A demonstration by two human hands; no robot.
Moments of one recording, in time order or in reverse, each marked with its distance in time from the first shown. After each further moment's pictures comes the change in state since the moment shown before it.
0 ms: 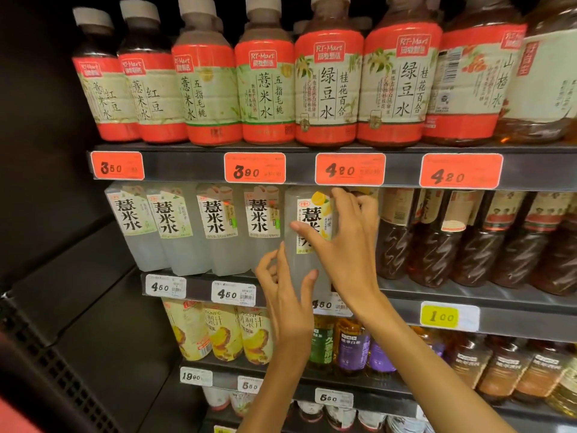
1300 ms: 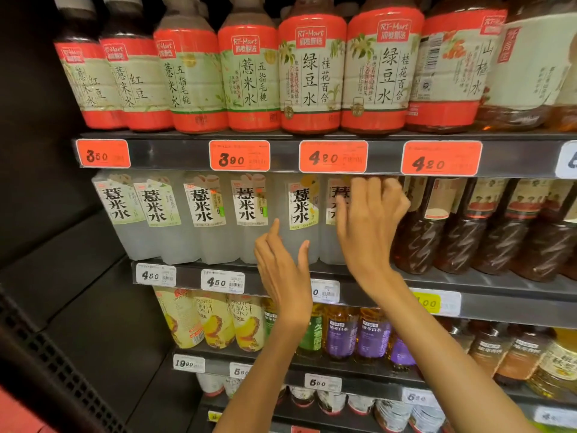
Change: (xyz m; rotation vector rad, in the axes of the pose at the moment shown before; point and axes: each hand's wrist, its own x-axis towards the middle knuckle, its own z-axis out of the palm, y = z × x) left_hand 0.017 0.016 0.024 0.246 0.083 -0.075; right_hand 0.010 0.039 -0.021 -0.548 0.277 -0.197
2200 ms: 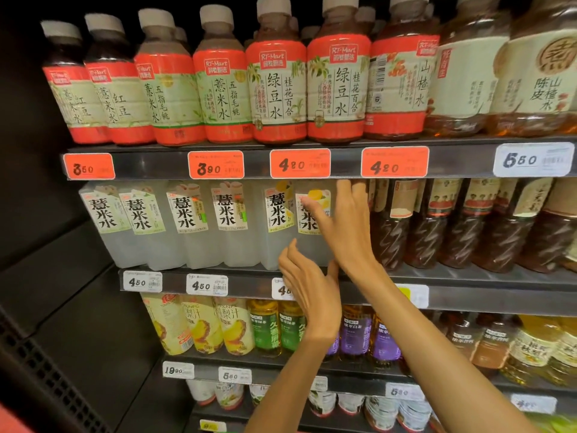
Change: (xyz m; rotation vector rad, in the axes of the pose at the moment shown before) left_hand -0.050 0.043 0.037 0.019 -0.144 -0.125; right_hand 0.013 0.012 -0.017 0.395 -0.264 0.171
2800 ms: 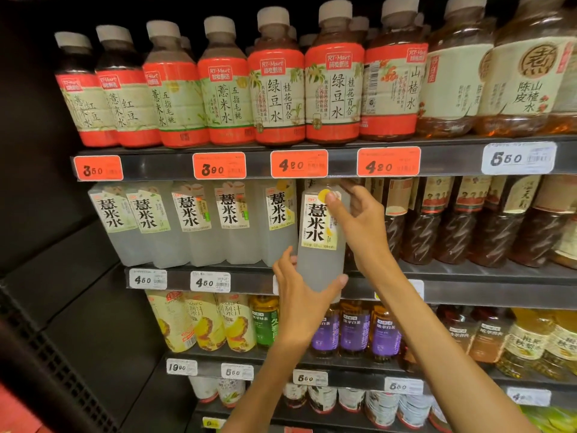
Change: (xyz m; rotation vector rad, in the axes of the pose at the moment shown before) left_hand -0.005 -0.024 -0.046 -0.278 -0.333 0.015; right_hand -0.011 0.003 -0.028 0.697 -0.103 0.369
